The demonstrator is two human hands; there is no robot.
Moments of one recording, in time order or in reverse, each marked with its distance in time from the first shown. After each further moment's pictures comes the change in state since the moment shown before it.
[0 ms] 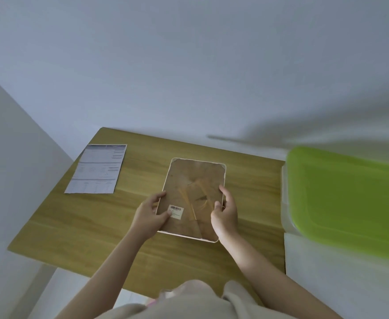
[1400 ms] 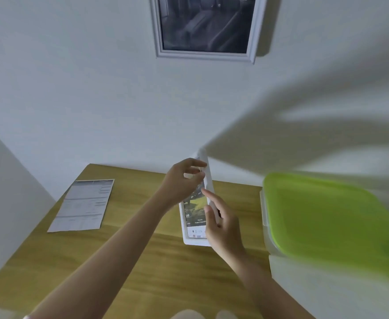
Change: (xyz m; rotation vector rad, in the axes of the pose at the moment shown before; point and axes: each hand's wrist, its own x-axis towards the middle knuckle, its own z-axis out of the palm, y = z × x) left_hand -0.006 0.196 0.014 -0.066 -0.166 0.405; right_hand -0.037 -0.085 -0.048 -0.018 -0.070 -0.663
